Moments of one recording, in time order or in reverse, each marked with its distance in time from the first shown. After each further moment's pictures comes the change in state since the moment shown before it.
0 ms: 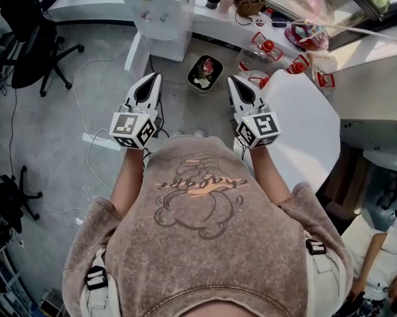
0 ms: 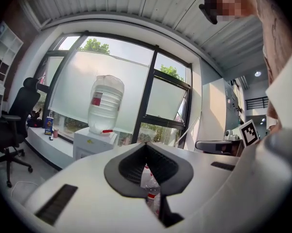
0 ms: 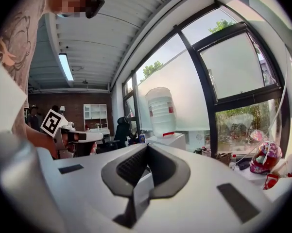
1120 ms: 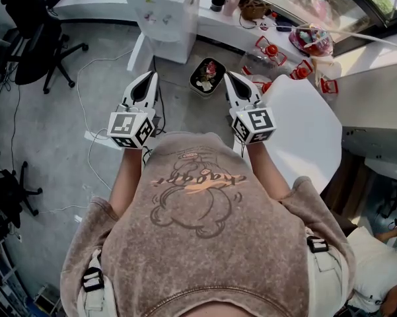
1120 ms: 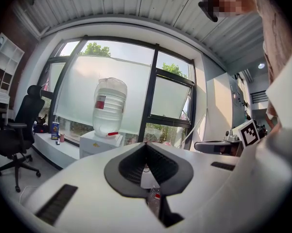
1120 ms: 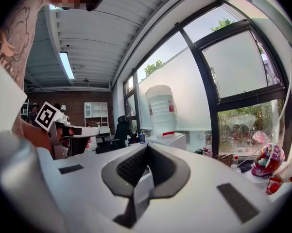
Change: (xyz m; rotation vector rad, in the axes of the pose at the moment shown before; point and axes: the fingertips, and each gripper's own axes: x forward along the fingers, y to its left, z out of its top) left arm 0.008 0.009 0.009 0.039 0.004 0.073; right arm 0.028 -0.014 -0.003 -0.004 -0.006 0.015
